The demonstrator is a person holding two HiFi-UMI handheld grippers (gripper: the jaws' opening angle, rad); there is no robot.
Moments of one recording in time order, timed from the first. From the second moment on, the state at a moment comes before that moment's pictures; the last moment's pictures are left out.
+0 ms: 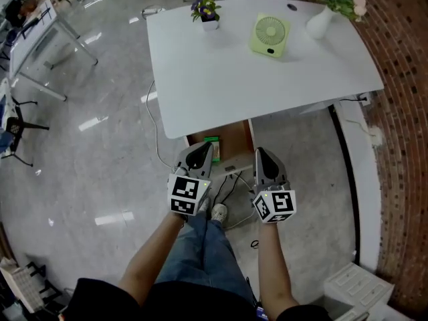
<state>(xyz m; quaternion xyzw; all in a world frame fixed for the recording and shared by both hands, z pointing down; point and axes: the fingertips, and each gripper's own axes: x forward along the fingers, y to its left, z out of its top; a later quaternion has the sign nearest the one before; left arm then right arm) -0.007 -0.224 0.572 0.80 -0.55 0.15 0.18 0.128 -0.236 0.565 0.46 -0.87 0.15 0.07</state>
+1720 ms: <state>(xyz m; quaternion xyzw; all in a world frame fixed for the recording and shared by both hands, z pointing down) -0.026 -0.182 0.396 0.81 -0.58 0.07 0.05 0.182 -0.184 0.383 0.53 -0.85 0.03 0.01</state>
